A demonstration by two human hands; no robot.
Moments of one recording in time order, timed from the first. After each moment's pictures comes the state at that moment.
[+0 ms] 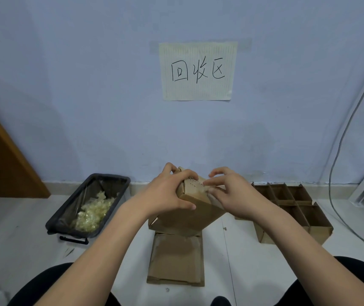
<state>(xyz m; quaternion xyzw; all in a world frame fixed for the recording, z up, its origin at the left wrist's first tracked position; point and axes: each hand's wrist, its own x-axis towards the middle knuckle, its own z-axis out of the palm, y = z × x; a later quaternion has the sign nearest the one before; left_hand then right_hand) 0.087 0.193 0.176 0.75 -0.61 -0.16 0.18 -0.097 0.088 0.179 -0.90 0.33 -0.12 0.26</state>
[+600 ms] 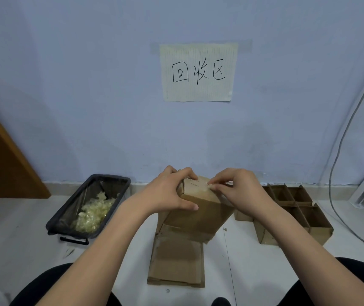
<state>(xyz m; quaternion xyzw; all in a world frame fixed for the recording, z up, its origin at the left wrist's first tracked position) 0.089 0.190 0.180 0.75 -0.60 -0.19 0.18 -0.101 0.080 0.179 -0.86 0.36 -0.21 0.29</state>
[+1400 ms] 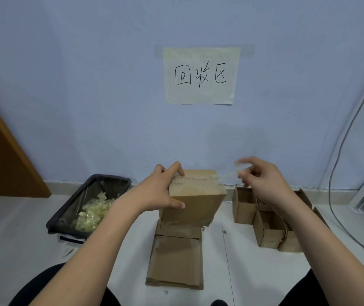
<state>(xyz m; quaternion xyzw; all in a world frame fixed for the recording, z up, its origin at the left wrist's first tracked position) 0.107 0.199 0.182 0.77 -0.59 -0.16 0.17 -0.134 0.057 0.193 -0.76 0.39 -0.31 0.42</state>
